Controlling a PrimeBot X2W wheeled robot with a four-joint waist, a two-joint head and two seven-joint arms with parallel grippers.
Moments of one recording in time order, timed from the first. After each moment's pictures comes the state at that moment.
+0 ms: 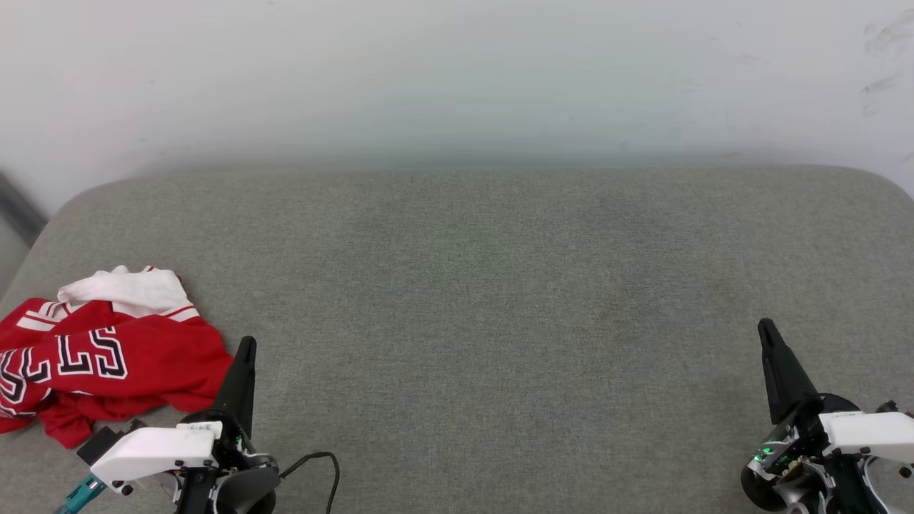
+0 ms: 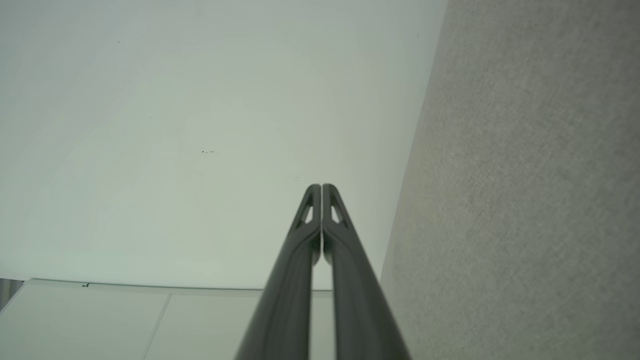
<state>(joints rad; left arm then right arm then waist) -0.11 0.05 0.12 0.25 -1.61 -0.13 0.11 -0.10 -0.05 -0.11 0.25 1.62 0.13 0.11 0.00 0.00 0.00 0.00</state>
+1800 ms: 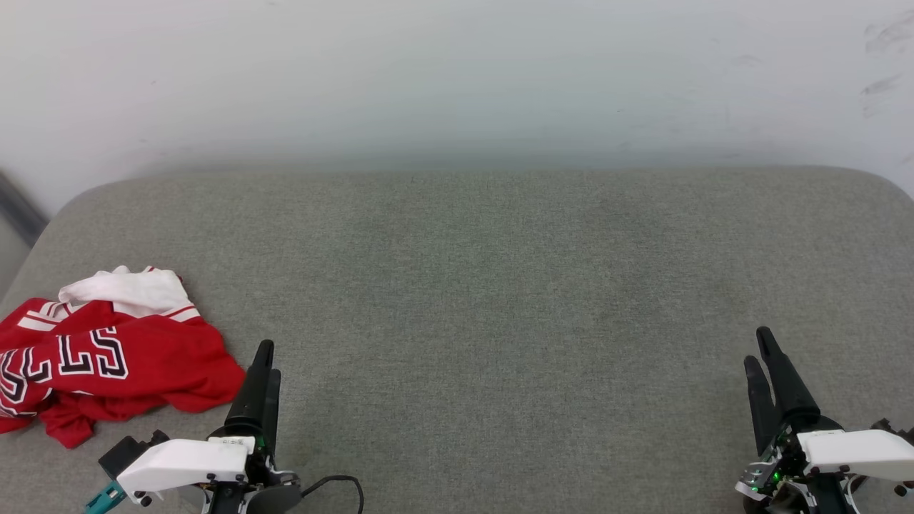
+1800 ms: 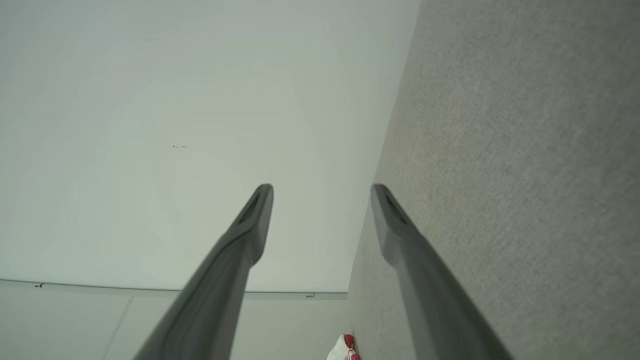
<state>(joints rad) -0.07 0.05 0.05 0.25 -1.55 -0.13 0.06 -0.06 -0.05 -0.08 0.25 1.54 0.13 0.05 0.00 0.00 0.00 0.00</state>
